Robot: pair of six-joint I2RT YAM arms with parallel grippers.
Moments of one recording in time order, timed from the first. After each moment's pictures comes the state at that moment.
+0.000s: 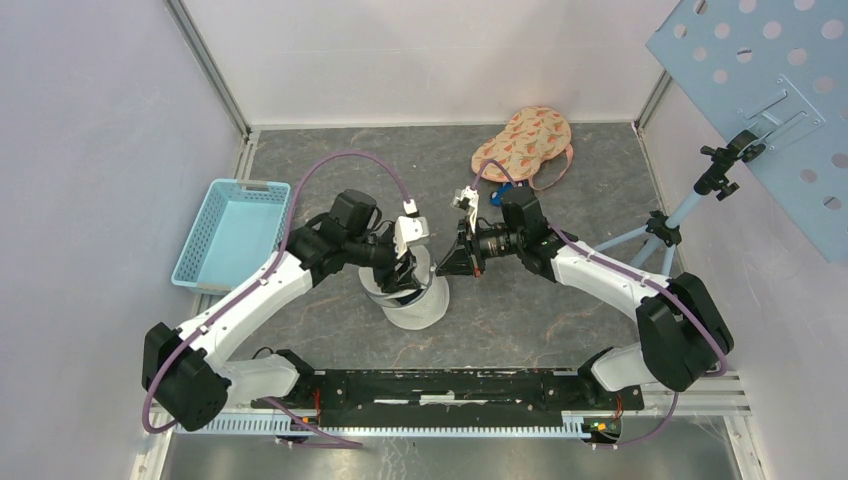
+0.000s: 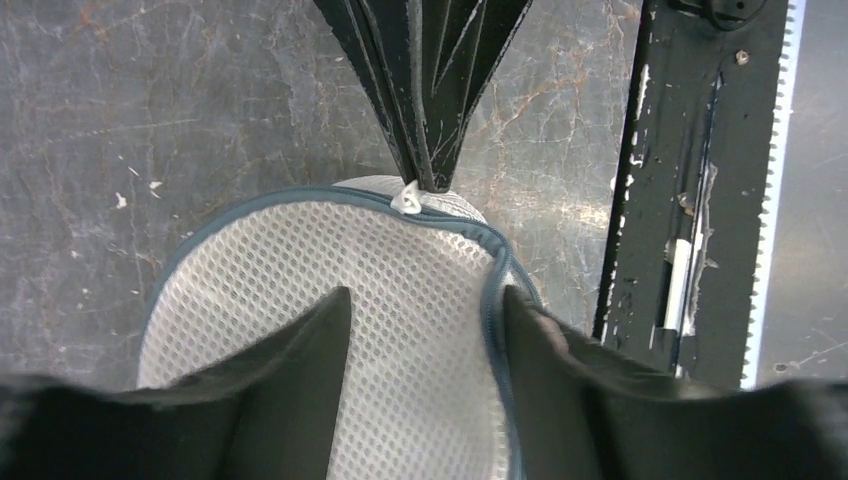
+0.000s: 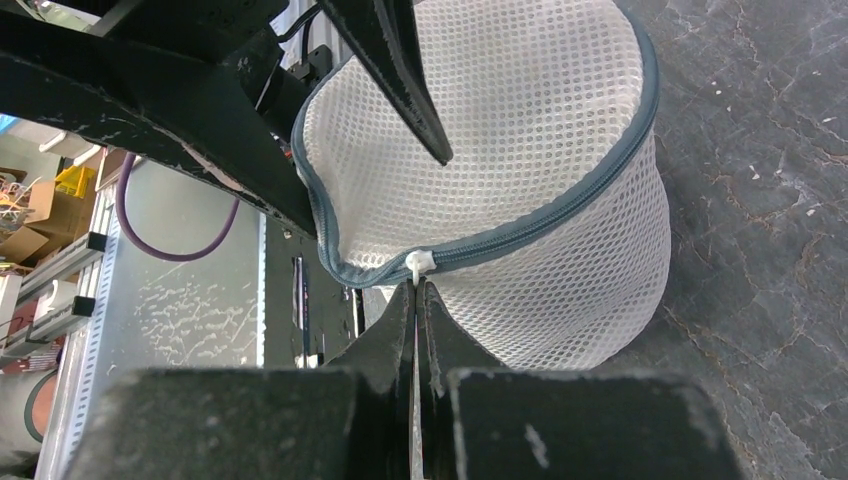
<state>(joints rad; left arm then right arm) -0.62 1.19 0.98 -0.58 0.63 0.47 0.59 1.42 0.83 0.11 -0.95 0.15</state>
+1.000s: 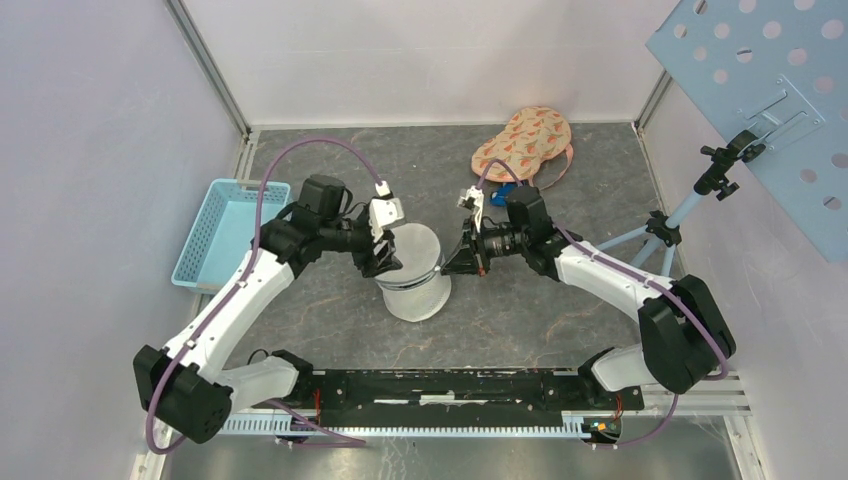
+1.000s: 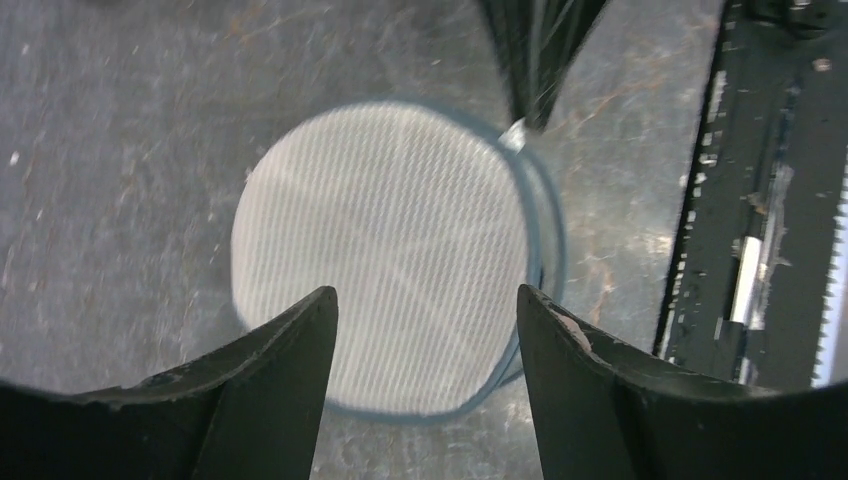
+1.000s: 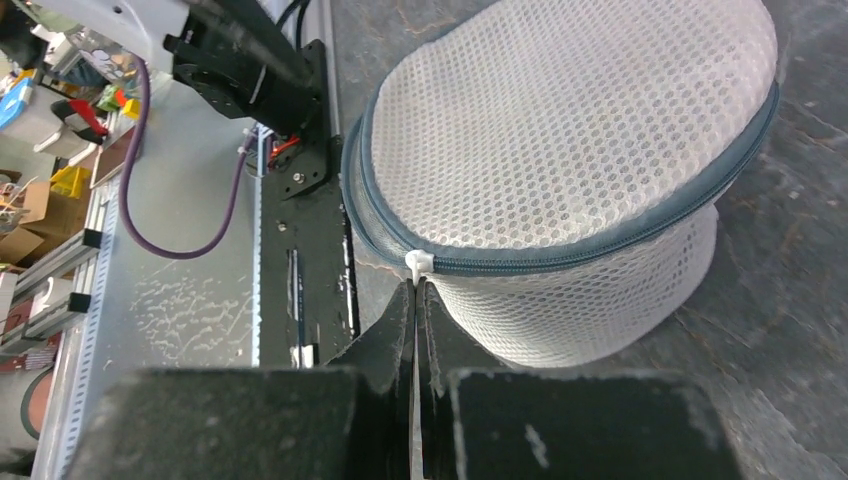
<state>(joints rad) -0.43 1.14 1.04 -0.66 0.66 0.59 0.54 1.41 0.82 0.07 -0.96 0.11</state>
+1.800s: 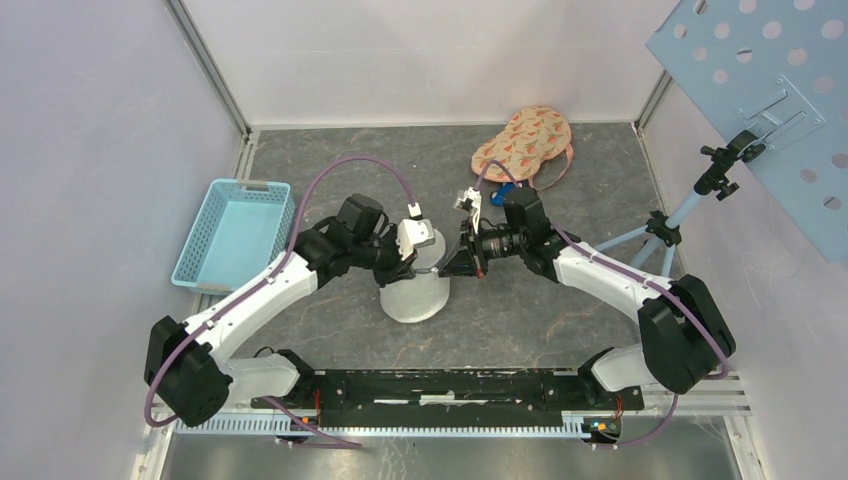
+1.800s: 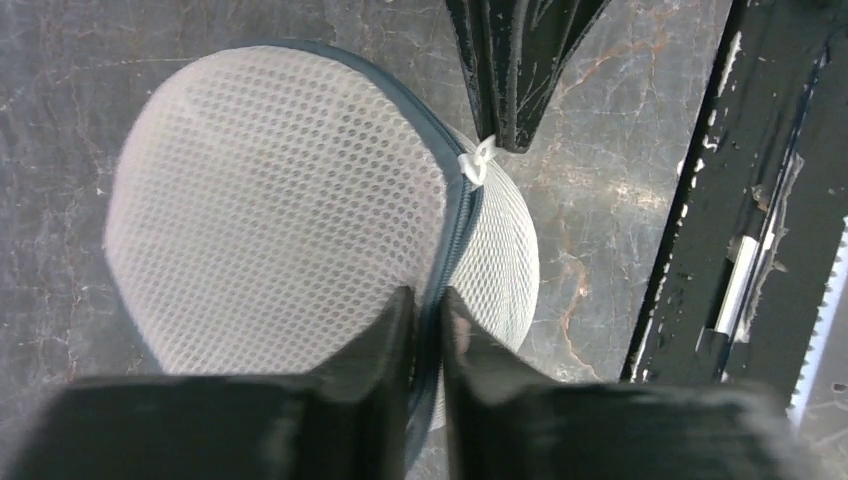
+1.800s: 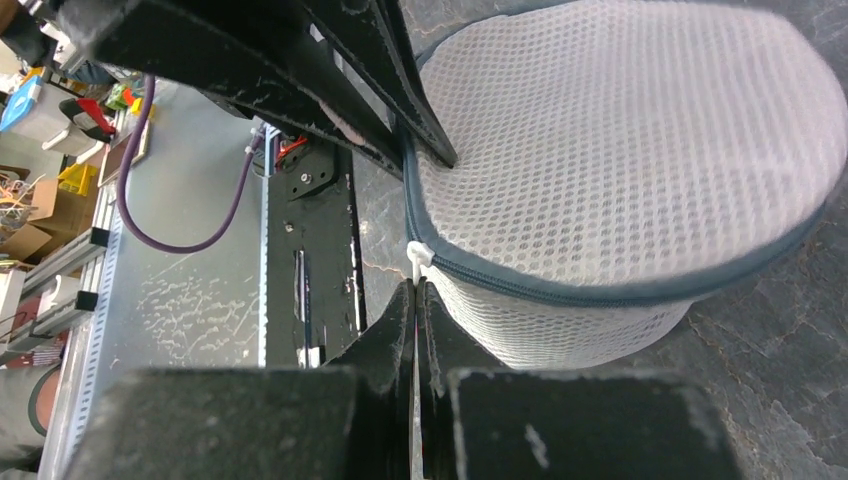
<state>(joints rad) -0.65 1.21 0.96 -0.57 0.49 0.44 0.57 1.41 0.82 0.10 -0.96 0.15</state>
